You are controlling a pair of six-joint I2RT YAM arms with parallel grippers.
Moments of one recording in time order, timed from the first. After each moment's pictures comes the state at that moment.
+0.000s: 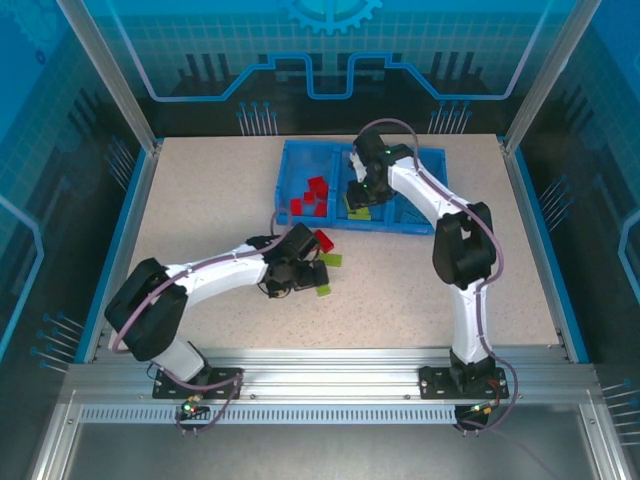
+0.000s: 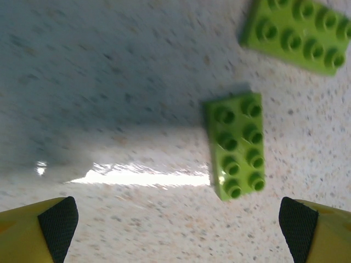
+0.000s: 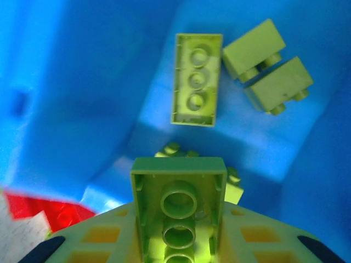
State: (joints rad) left arm -0.73 1.59 0.98 -0.64 0.02 -0.98; right arm 0.41 2.16 1.94 -1.01 -0.07 0.18
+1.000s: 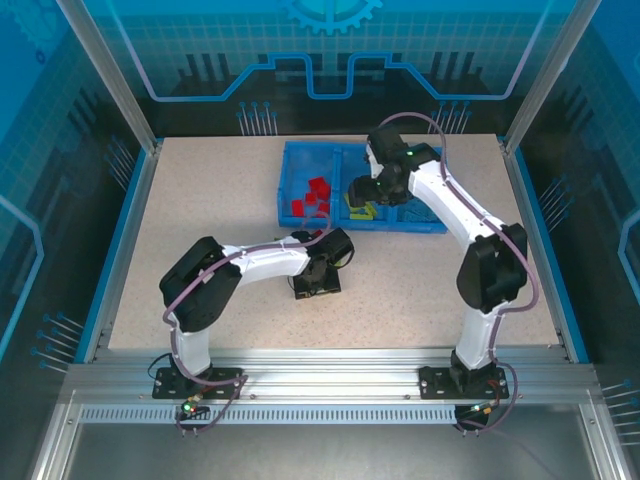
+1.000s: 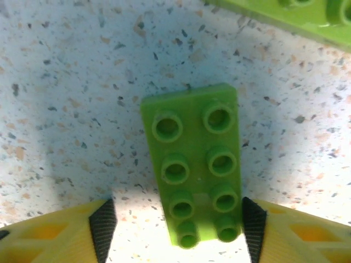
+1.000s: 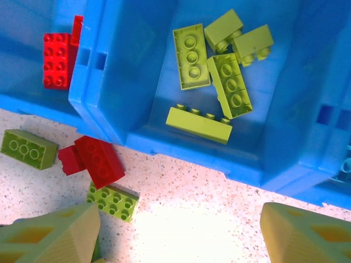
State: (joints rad) left arm -0.81 1.89 1.22 -0.77 -0.03 -1.05; right arm 0.42 1.87 1.76 -1.03 -0.06 0.29
